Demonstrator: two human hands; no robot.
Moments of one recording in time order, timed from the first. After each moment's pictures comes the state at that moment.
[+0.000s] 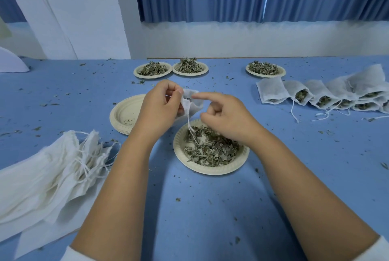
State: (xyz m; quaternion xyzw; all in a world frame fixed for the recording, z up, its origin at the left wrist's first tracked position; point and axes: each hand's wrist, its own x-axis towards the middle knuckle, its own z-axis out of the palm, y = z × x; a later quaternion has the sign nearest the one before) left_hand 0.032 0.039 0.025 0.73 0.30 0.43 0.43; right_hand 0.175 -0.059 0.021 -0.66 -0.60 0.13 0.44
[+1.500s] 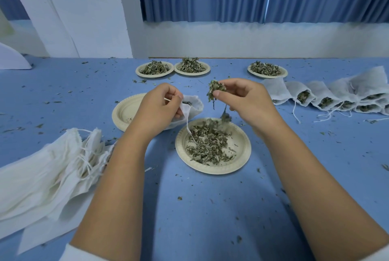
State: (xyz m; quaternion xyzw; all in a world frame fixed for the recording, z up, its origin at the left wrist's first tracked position) left_hand 0.022 0.054 0.019 0.76 0.31 0.39 0.42; right_hand 0.188 -0.068 0.039 -0.60 -0.48 0.19 0.62
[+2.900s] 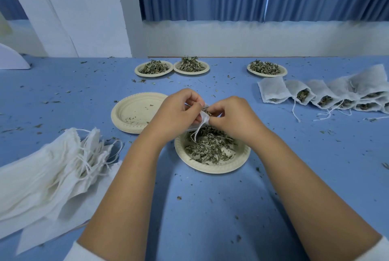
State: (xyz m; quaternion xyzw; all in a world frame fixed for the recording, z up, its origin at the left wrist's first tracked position) left_hand 0.043 0.025 0.023 0.78 0.27 0.33 0.46; right_hand 0.181 -0.056 0.016 -0.74 -0.58 0.06 0.33
